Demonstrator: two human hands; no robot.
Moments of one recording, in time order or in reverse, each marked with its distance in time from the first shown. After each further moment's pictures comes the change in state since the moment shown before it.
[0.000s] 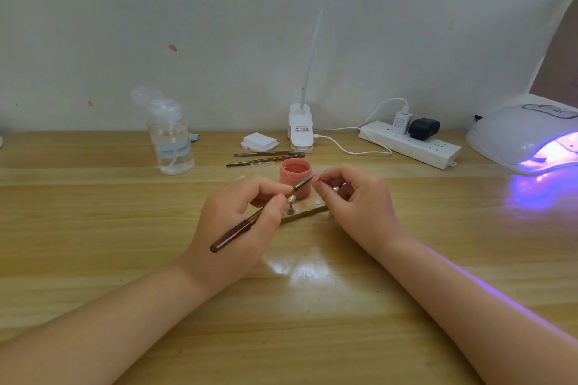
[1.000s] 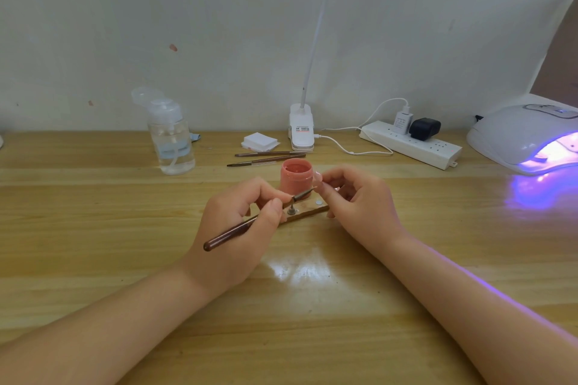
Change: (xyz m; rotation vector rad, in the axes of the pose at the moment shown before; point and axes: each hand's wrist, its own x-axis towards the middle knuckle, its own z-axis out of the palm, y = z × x) left_hand -0.003 -0.002 0.001 -0.065 -0.016 -0.062; right_hand -0.002 -0.005 -0.003 0.073 -0.055 0.032
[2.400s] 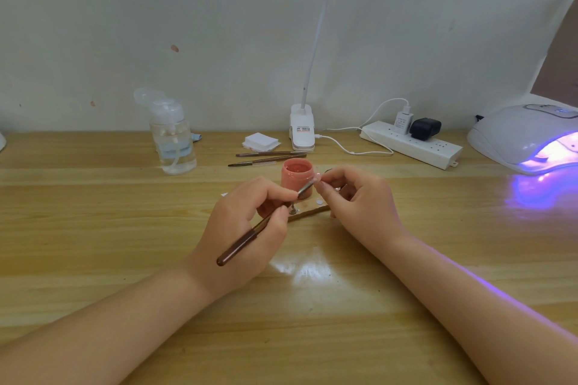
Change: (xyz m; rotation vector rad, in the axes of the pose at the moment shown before) left_hand 0.000 -0.001 0.001 0.069 -0.037 0.123; right_hand 0.002 0.006 0.002 -0.041 0.042 0.001
